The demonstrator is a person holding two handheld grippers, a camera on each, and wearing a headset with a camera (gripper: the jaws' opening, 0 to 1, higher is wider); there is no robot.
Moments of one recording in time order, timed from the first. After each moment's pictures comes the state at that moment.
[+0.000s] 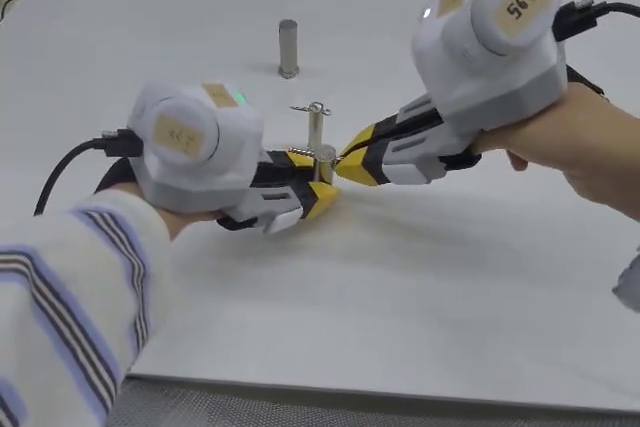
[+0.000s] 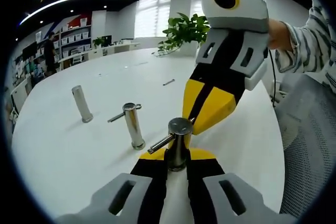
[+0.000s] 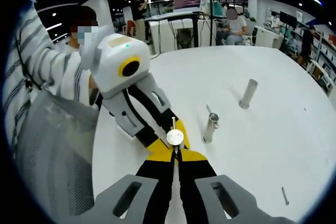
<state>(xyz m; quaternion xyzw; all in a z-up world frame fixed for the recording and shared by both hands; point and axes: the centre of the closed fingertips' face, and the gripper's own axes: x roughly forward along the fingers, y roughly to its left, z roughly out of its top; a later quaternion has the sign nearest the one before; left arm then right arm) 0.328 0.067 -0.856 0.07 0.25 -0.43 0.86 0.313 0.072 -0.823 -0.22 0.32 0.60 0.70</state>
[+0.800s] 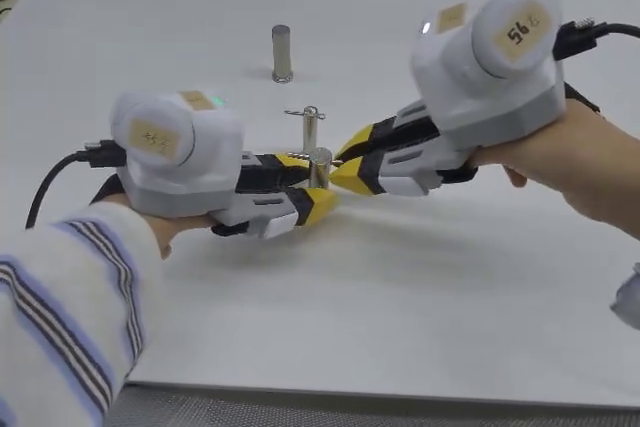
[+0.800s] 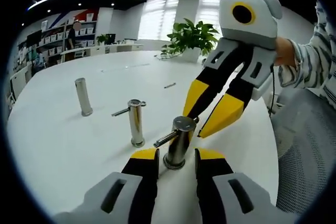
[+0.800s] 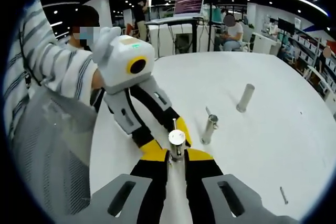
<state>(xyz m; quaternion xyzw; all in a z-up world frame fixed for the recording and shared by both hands) 0.326 0.071 -0.854 0.03 0.25 -0.44 0.86 0.313 0.069 -0.819 -0.21 0.29 0.60 0.72</state>
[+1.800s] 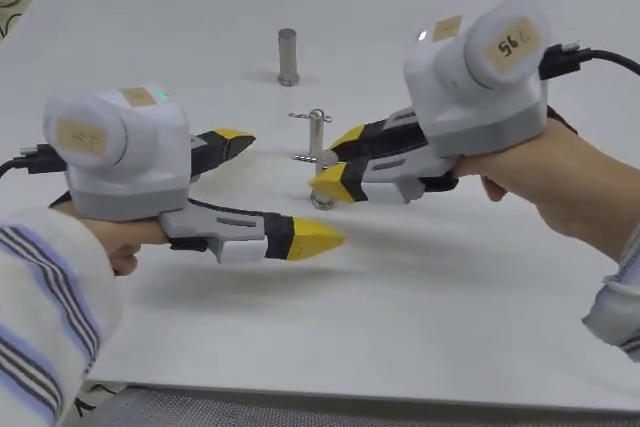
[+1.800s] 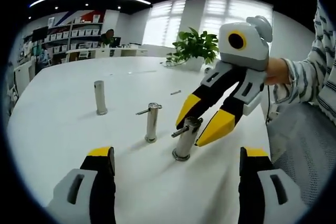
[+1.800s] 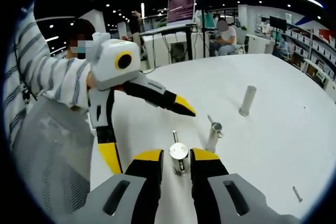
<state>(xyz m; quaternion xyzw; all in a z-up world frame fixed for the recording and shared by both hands) 0.323 0.096 -0.839 -0.01 0.24 -0.42 0.87 0.318 0.091 -0.823 -0.16 0.28 0.59 0.74</state>
